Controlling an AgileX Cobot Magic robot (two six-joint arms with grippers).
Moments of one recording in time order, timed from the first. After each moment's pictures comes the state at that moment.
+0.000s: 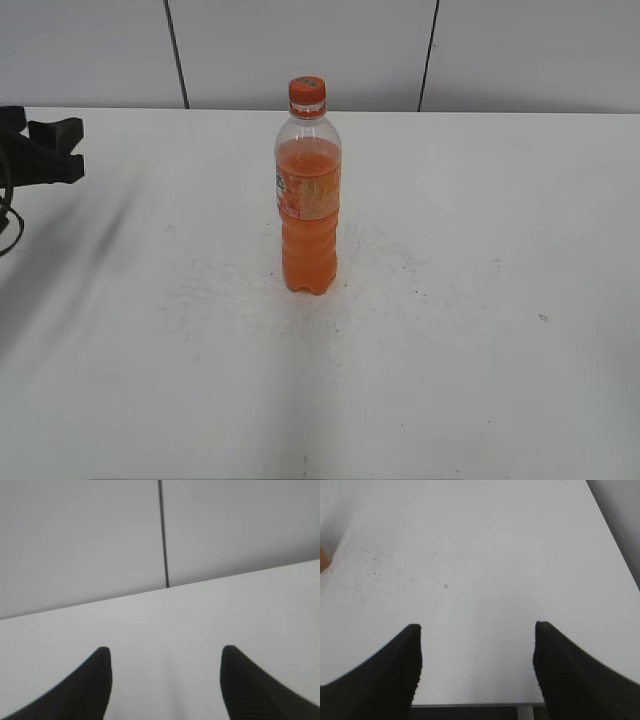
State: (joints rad) left arm -0.01 1.66 -0.58 0.26 -0.77 -0.08; right arm 0.10 -0.01 -0.44 -0.06 1.02 0.02
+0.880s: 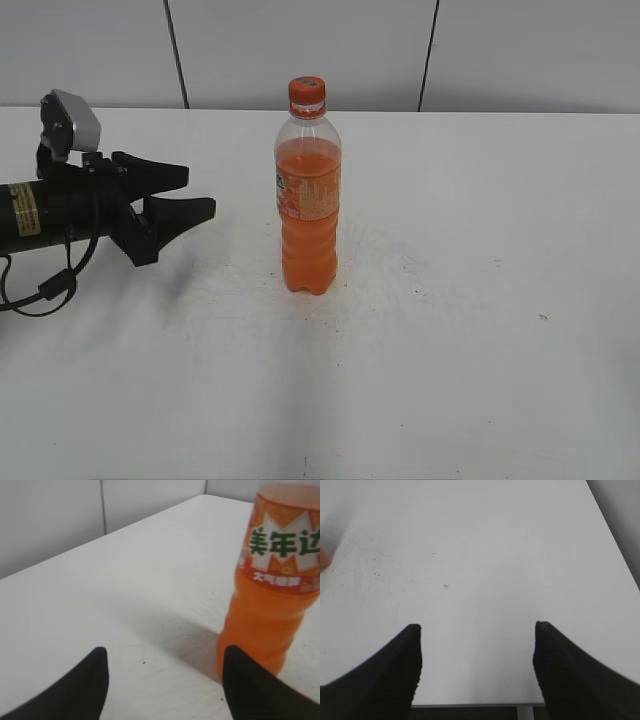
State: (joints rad) left arm -0.01 2.00 -0.78 1.14 -1.09 -0.45; right arm 0.10 -0.01 -0.44 -0.06 1.02 0.02
